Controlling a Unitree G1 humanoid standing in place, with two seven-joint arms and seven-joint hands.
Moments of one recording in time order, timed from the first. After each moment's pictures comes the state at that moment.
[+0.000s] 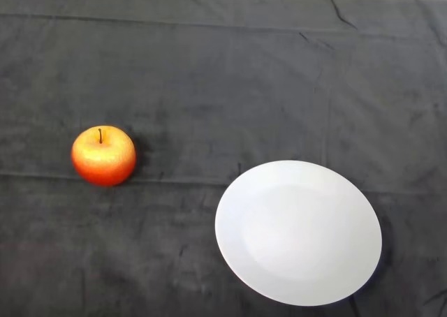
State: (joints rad) left arm -0.38 0.84 0.41 1.22 -0.33 -0.57 0.34; right arm -0.75 -0.60 0.16 1.15 -0.37 0.05 -0.10
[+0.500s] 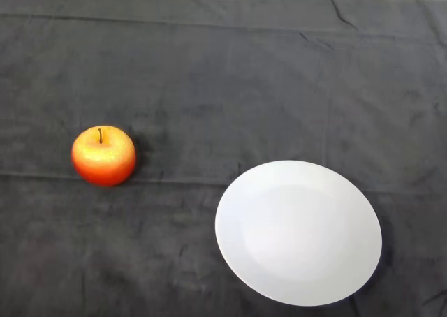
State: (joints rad) left arm -0.39 0.83 0.43 1.20 -0.28 -0.56 0.34; right arm -0.75 -0.60 0.16 1.15 -0.37 0.05 -0.10
